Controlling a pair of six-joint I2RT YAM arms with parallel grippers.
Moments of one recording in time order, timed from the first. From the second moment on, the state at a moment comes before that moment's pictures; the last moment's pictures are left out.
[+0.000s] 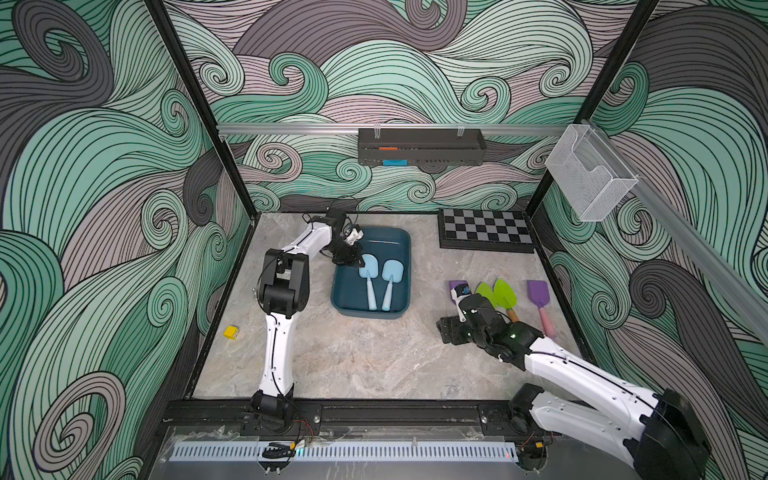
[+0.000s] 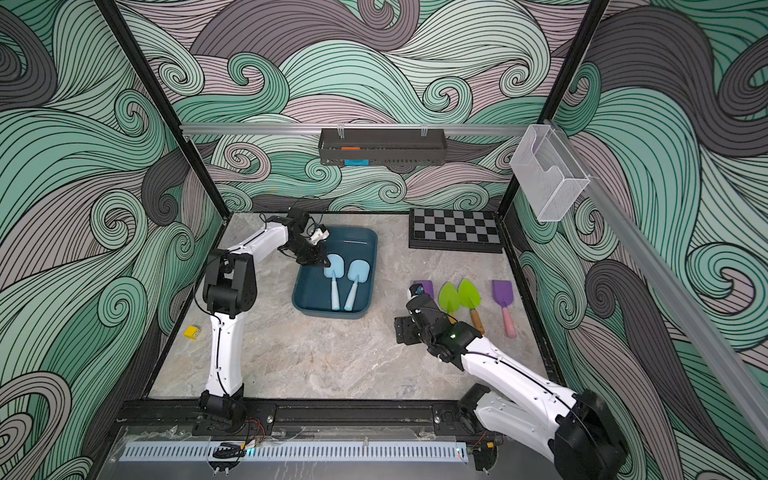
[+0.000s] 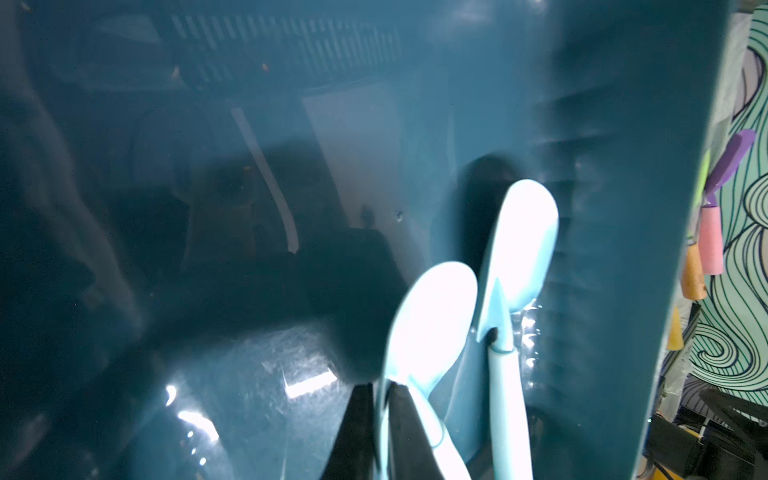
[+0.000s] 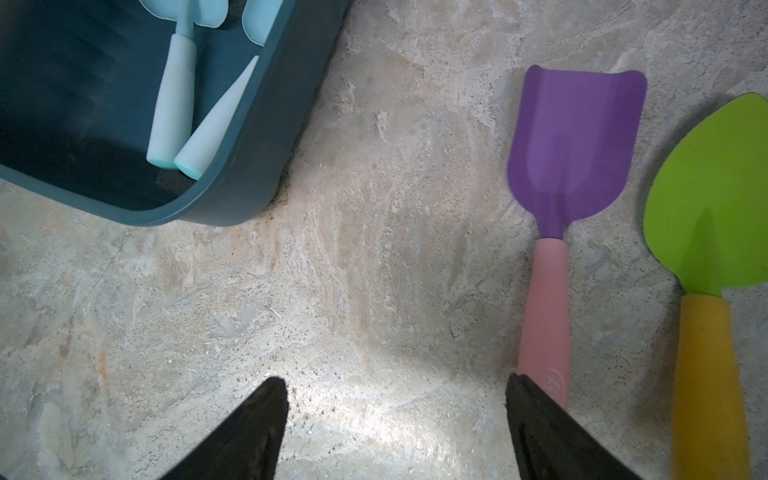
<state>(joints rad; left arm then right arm) -0.21 2.30 1.88 -0.95 0.53 -0.02 0.67 0.99 0.56 -0.50 0.15 0.46</state>
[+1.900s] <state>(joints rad) -0.47 1.83 1.41 -0.51 0.54 -0.29 0.39 1.36 0.60 -0.40 0.03 0.49</state>
